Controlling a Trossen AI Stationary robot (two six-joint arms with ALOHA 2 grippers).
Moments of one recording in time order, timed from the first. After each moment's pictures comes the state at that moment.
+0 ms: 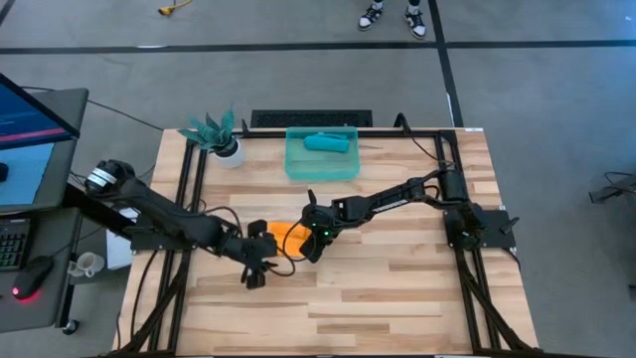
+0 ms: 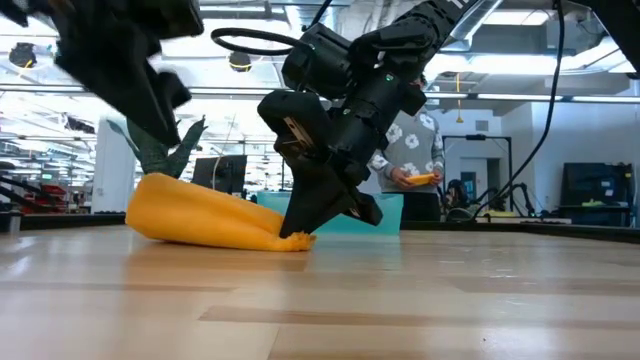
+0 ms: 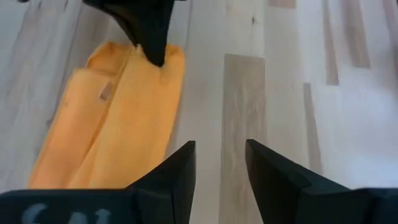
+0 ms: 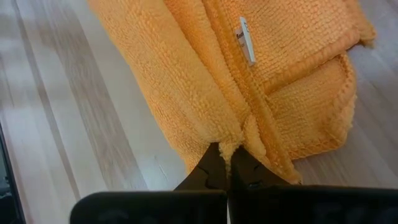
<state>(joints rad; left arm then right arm) -0.42 1.35 0.79 -0.38 -0.20 -0.46 0.04 2.14 1.33 -0.24 -0.26 0.67</state>
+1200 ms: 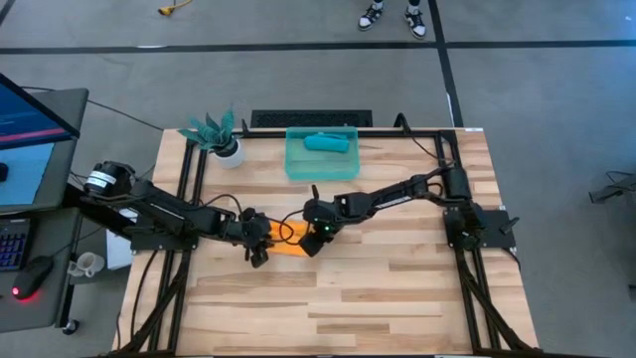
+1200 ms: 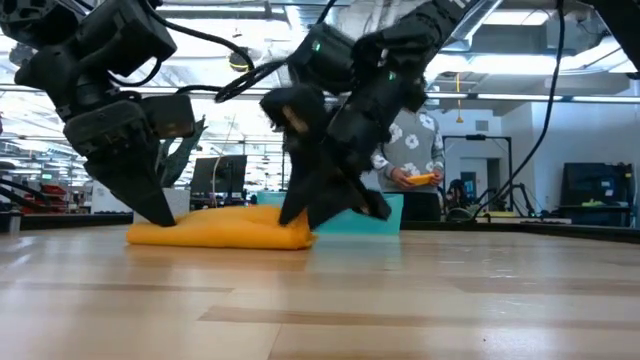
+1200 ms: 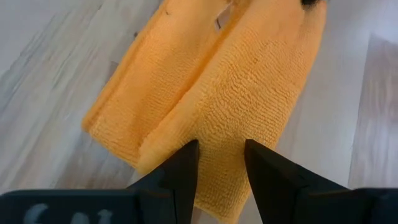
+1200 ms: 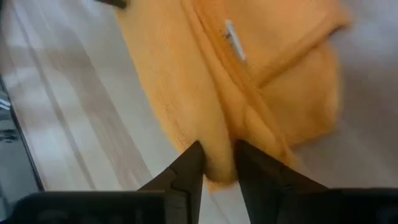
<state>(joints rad) -0.21 1.36 0.43 -0.05 -0.18 -0.60 0.03 2.09 1.33 -0.21 -0.31 0.81</state>
